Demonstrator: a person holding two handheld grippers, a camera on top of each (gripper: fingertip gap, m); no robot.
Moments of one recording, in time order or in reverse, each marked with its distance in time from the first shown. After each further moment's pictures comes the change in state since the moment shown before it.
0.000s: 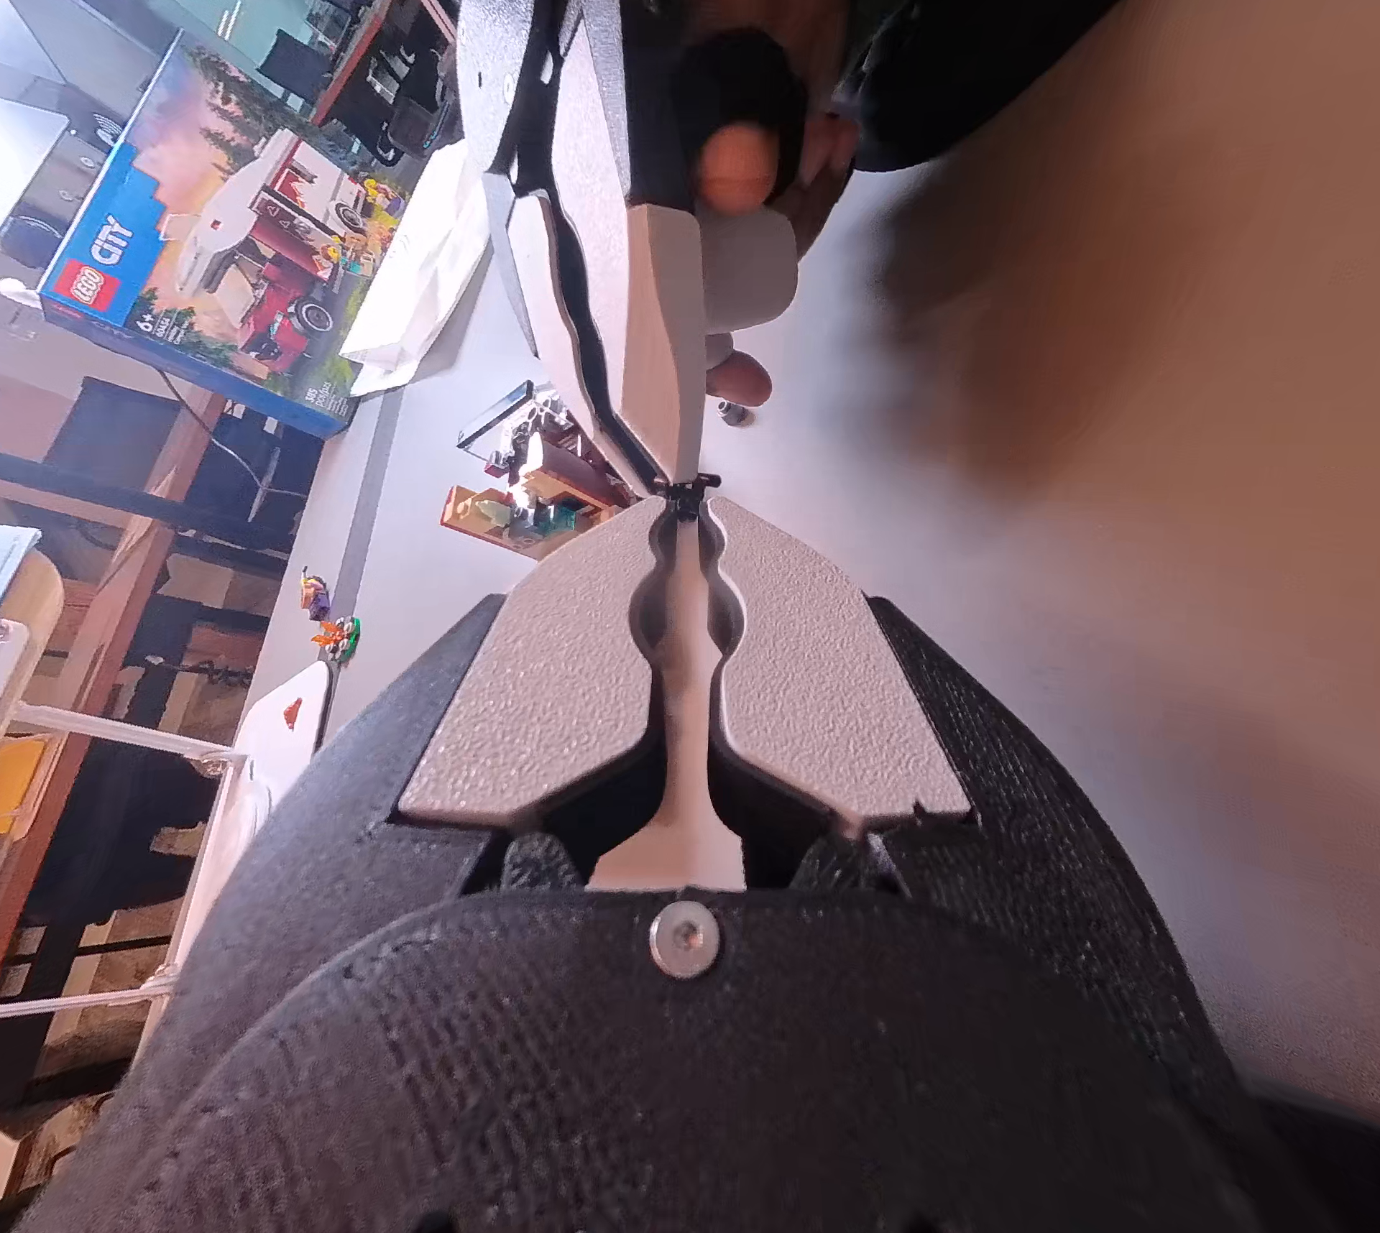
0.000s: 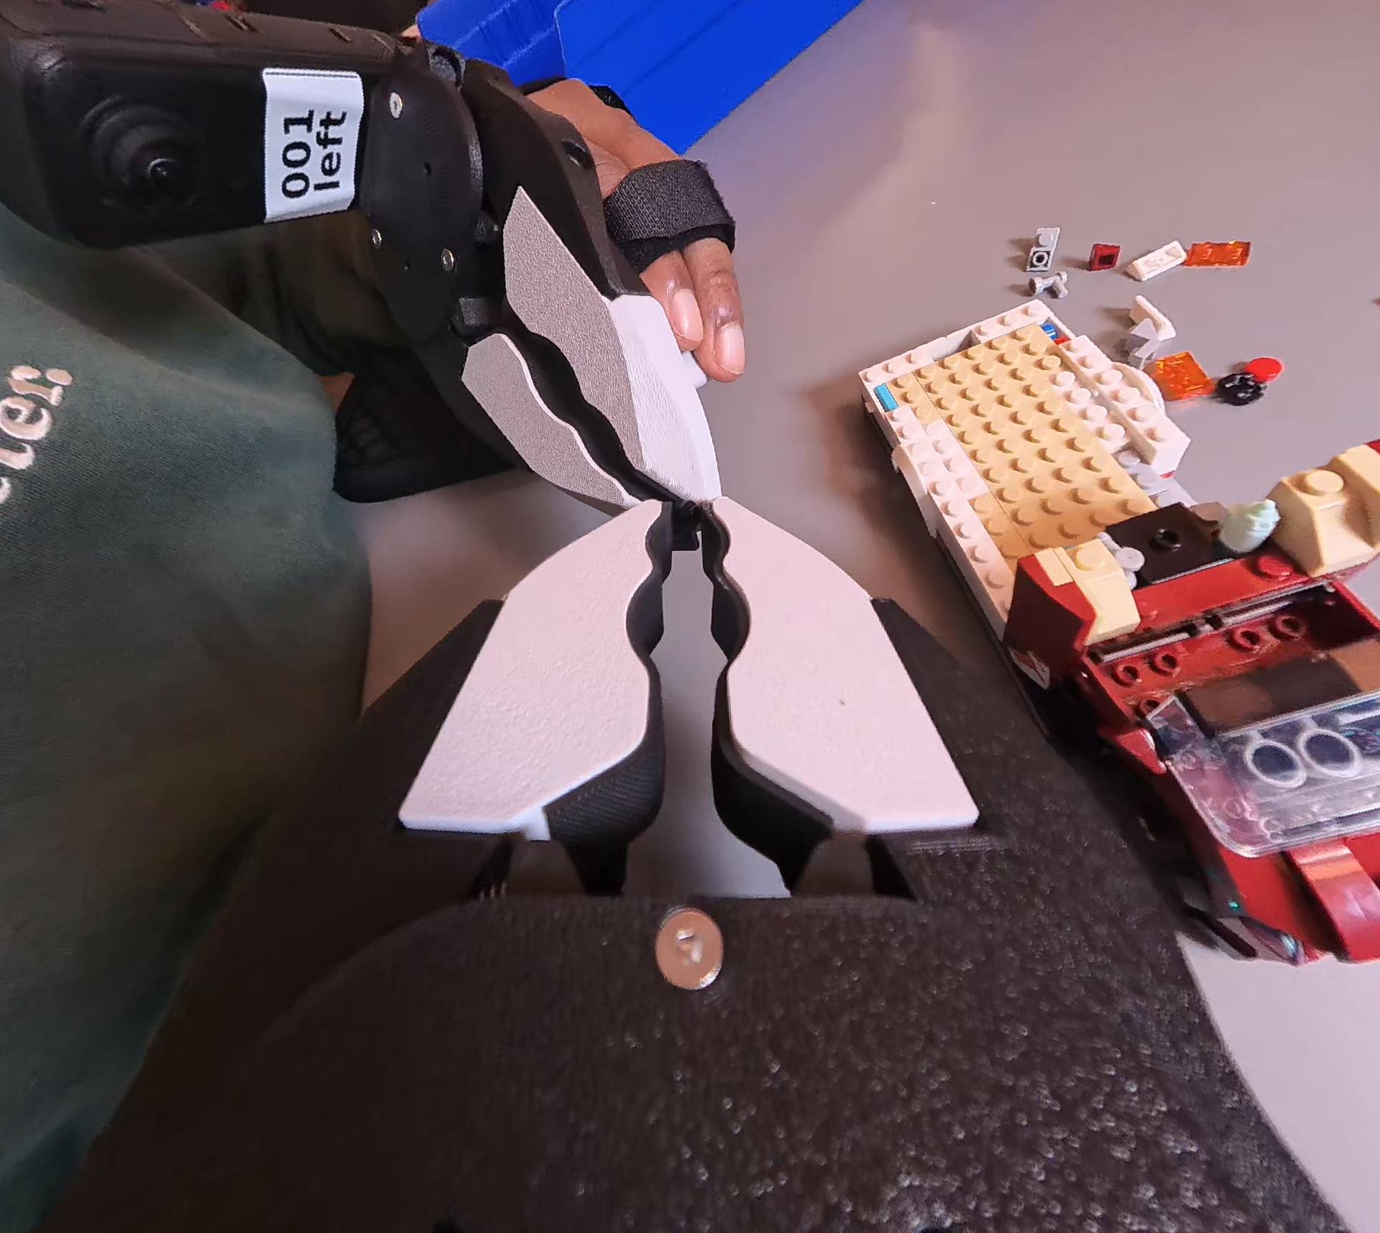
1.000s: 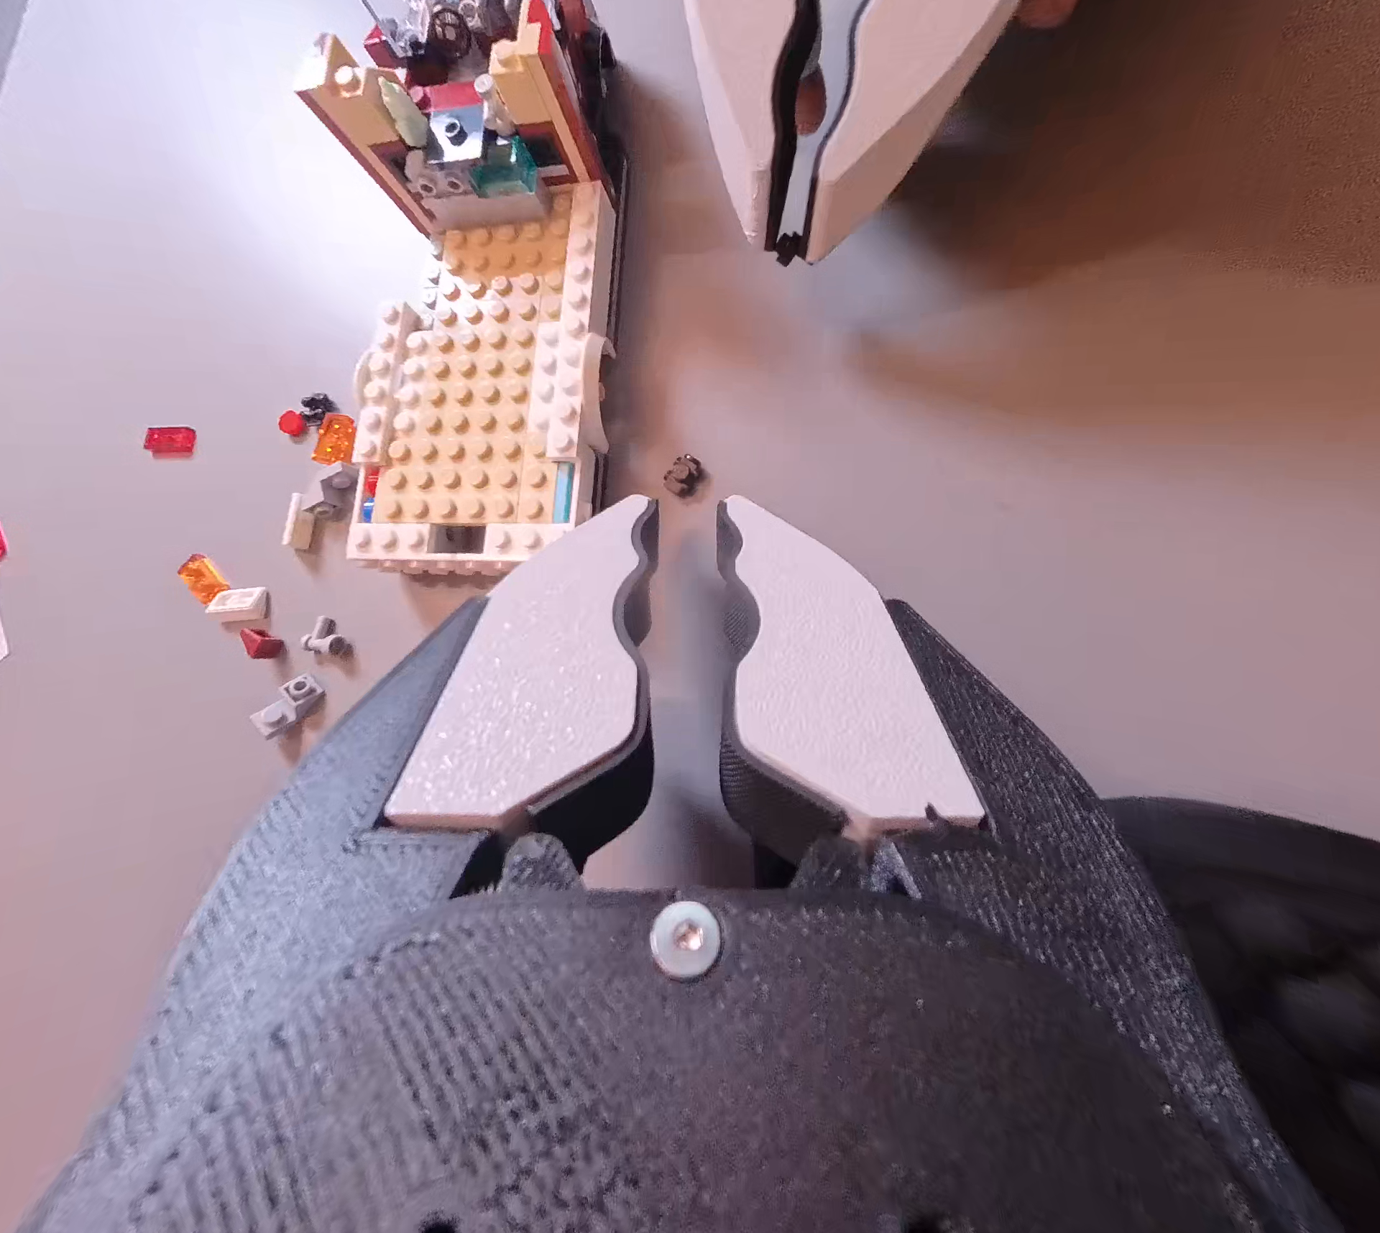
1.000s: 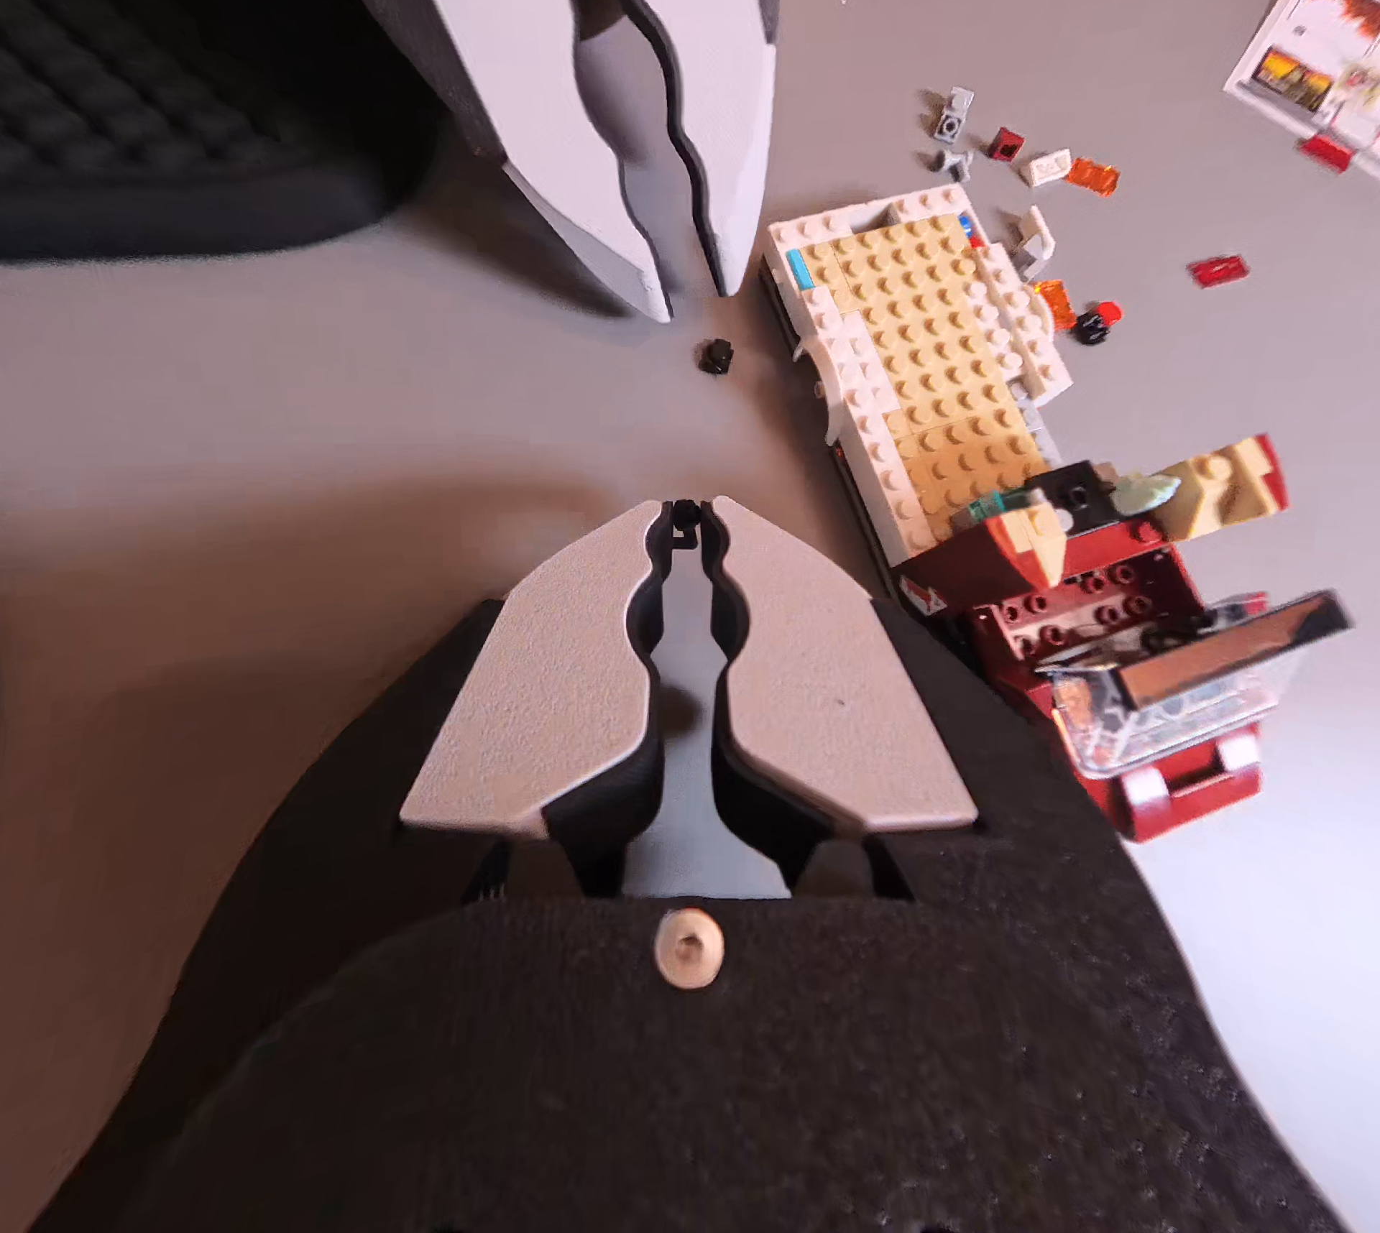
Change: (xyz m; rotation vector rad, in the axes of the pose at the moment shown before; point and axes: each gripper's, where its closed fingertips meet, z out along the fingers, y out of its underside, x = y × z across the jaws) left arm 0.003 0.075 -0.016 -0.251 0.257 -0.440; right arm 0.029 0.035 0.007 -0.293 0.312 -0.266
